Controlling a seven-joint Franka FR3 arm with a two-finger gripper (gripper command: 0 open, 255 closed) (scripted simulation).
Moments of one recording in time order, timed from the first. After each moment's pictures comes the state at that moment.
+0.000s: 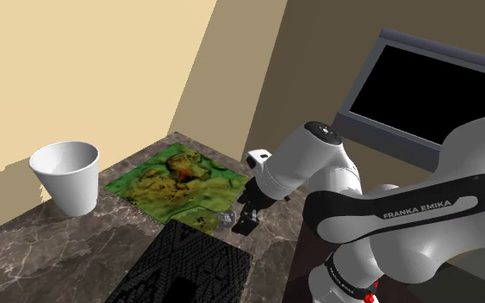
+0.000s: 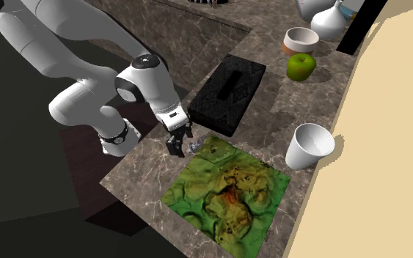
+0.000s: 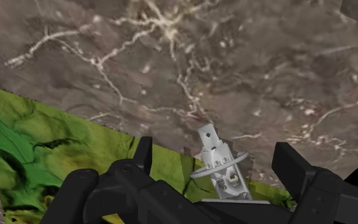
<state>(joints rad) 0.41 -0.72 0.35 -3.02 0.22 2.60 -0.19</state>
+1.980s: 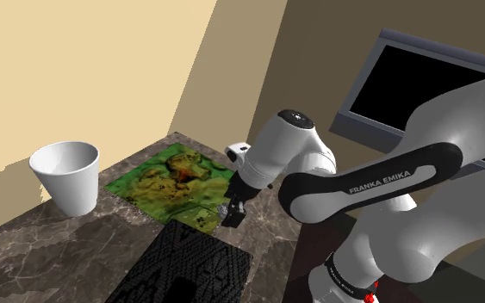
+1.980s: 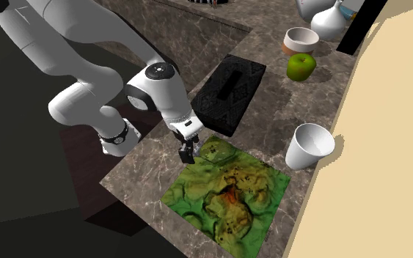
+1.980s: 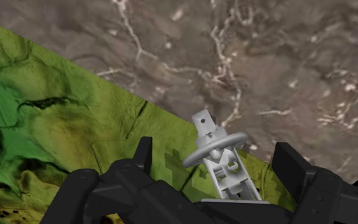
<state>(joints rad) 0.37 -0.52 0.29 -2.88 0.16 2.62 -0.33</state>
